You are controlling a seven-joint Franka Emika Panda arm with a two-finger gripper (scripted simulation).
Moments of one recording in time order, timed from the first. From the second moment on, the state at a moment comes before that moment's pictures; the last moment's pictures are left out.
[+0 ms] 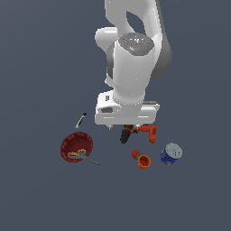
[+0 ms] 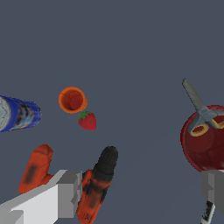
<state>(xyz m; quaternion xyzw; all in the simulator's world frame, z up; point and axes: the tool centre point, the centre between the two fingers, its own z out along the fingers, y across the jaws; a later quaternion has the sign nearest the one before) 0.061 0.030 0.232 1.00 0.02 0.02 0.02</state>
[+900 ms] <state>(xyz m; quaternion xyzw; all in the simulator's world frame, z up) 0.089 0.098 0.086 1.00 0.02 0.00 0.00</state>
